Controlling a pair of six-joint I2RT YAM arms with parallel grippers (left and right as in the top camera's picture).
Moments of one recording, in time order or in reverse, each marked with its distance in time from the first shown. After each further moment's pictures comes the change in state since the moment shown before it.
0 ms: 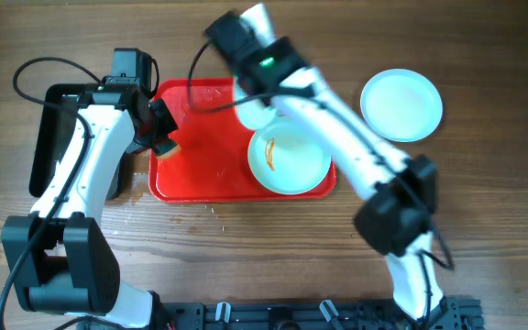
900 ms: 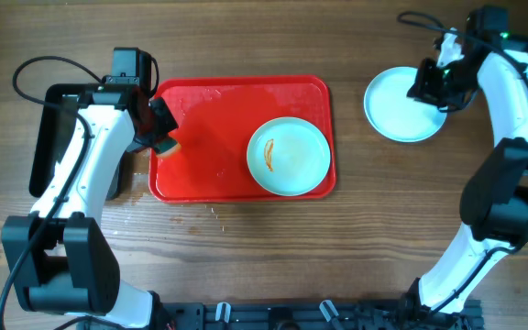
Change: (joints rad) left arm 0.000 0.000 0.000 0.014 0.000 0.000; right arm -0.841 -0.110 -0.472 0.049 -0.890 -0.039
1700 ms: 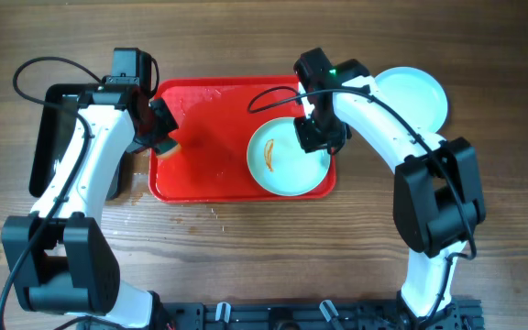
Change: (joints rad) left arm 0.000 0.000 0.000 -0.007 0.003 0.000; right arm 0.617 0.000 -0.121 -0.084 0.240 0.068
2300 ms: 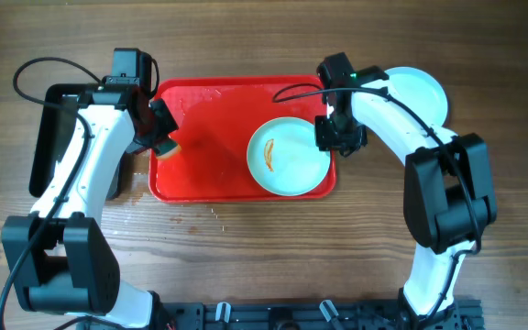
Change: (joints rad) left arm 0.000 0.000 0.000 -0.008 0.000 0.000; right arm -0.091 -0.010 -0.086 0.092 0.038 0.119
